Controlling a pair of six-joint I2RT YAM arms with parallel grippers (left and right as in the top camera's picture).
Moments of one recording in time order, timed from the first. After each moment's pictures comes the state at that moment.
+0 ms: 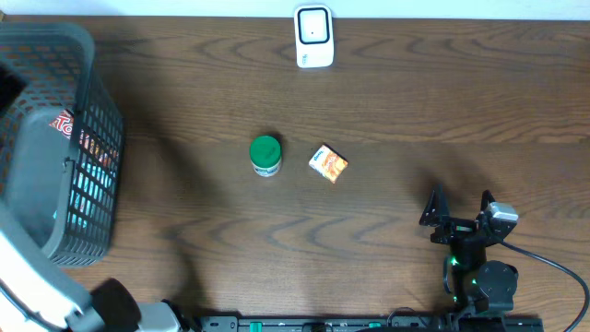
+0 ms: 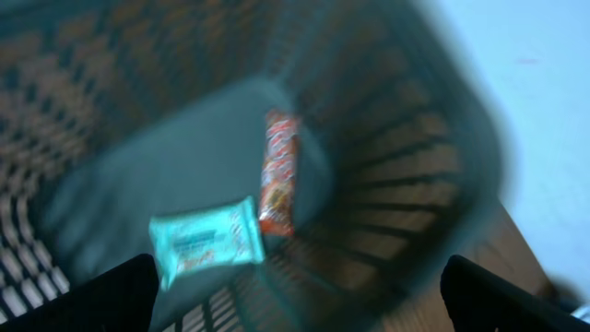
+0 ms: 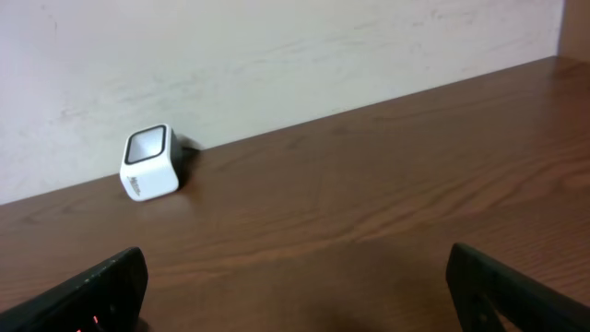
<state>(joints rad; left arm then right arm) 0.67 1.60 2.06 -1.36 0.08 -0.44 0.02 0.01 0.01 -0.06 0.07 0.28</state>
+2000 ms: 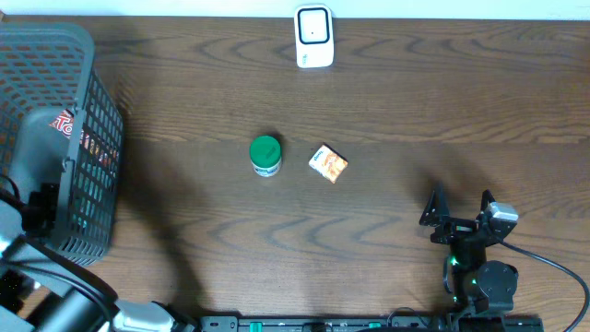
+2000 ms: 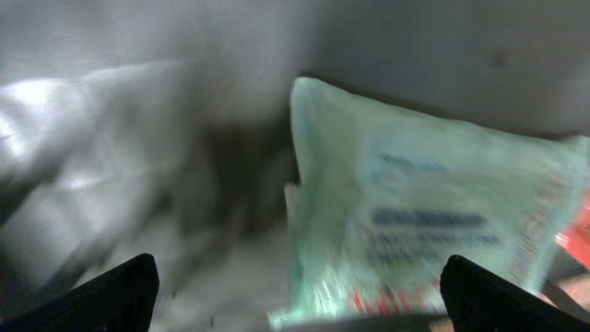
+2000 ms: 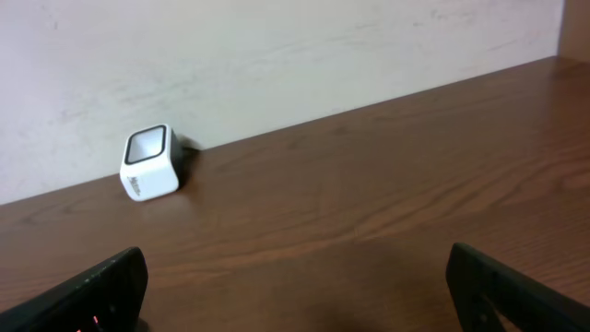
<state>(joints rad) 0.92 1.70 1.10 -0.85 0.22 -0.54 0.02 0.01 0.01 -0.06 0.07 0.28</state>
